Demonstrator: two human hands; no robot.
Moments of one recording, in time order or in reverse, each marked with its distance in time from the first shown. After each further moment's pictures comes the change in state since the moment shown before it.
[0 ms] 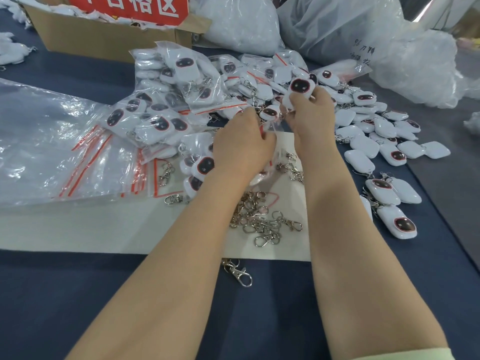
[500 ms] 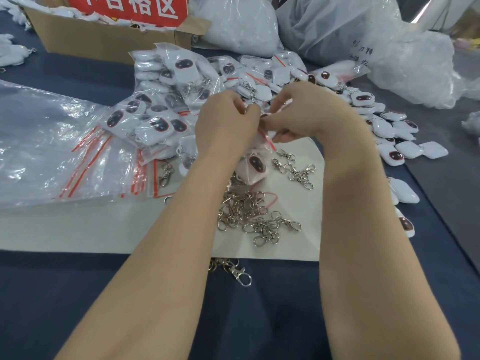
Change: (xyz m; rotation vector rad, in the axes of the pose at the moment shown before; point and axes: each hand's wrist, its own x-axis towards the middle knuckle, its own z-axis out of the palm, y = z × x) left_hand 0.008 0.003 -0.031 -0.271 0.143 -0.180; right_hand -0.024 -0.056 -0.009 -0.919 -0.556 -0.049
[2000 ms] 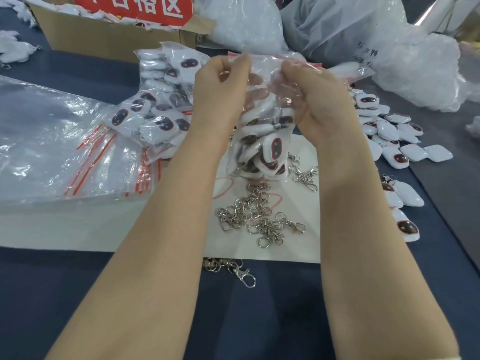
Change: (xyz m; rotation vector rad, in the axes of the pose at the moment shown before) left_hand 0.009 0.018 -0.023 -0.780 -0.040 -0.132; right_hand 0.022 0.013 0.011 1.139 0.188 -0.199
